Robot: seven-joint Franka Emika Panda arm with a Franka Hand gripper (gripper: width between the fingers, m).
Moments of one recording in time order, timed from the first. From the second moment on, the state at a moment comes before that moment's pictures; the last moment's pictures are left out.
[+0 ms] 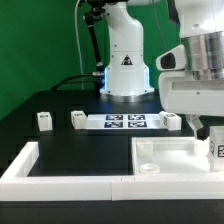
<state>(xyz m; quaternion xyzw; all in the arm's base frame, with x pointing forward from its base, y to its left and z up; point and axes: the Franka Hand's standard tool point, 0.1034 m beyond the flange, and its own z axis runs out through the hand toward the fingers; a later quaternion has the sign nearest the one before) 0.630 0.117 0.074 -0.96 0.26 -0.02 0.06</state>
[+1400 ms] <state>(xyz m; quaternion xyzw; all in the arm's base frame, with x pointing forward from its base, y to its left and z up) 0.629 0.111 0.073 -0.76 0.64 0.02 0.08</state>
